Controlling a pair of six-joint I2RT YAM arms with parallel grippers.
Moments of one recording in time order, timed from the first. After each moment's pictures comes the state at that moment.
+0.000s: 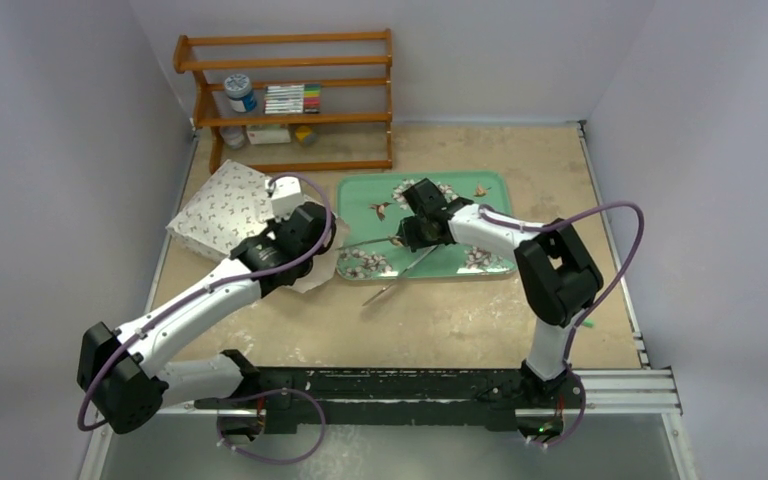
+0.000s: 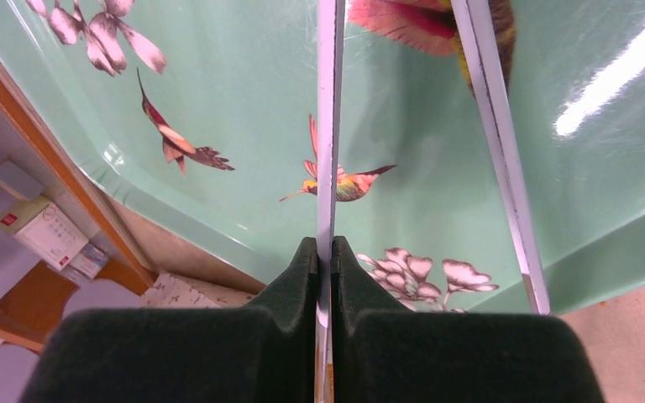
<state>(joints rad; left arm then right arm) -0.72 1.18 0.96 -0.60 -0.73 -0.74 0.62 1.84 1.22 -0.49 0.13 1.94</state>
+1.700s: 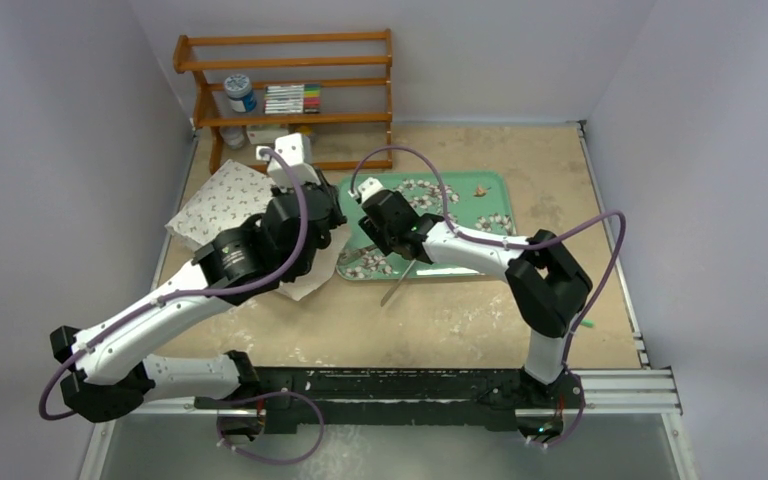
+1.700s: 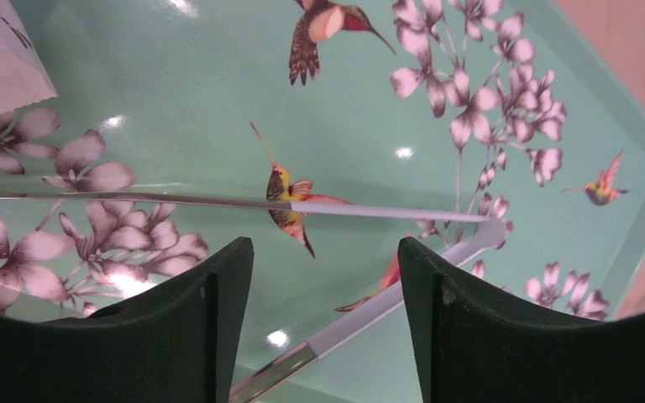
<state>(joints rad) -1.02 1.14 1.38 -0.62 -0.87 -0.66 0.84 1.84 1.27 -0.28 0.48 -0.02</state>
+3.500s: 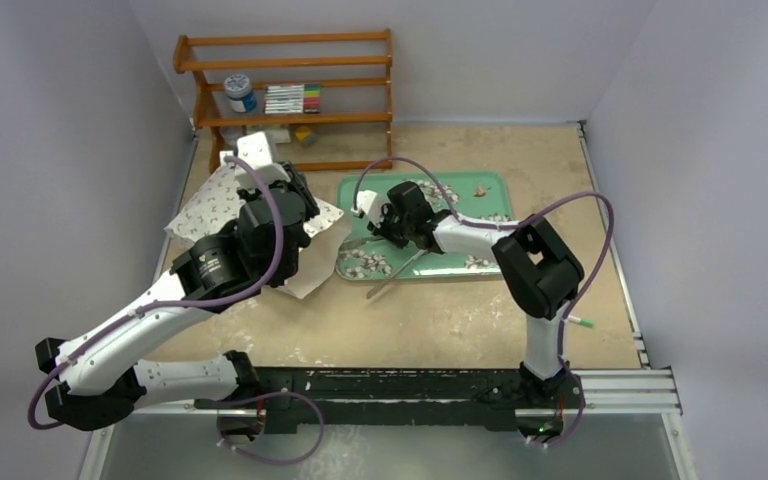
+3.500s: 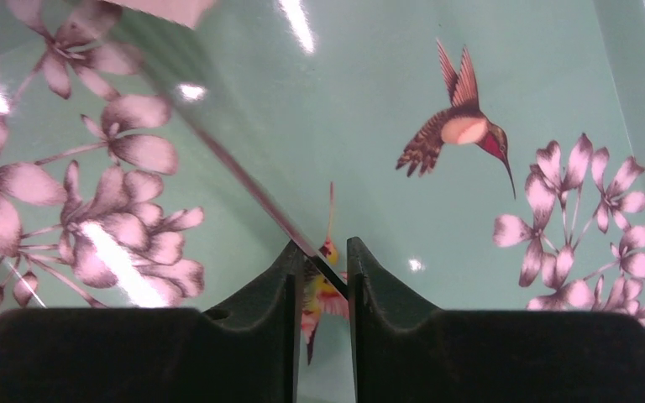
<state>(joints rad) -1.02 1.06 1.37 -0.58 -1.12 -0.54 0.69 1.94 1.19 -0.03 -0.12 -0.48</state>
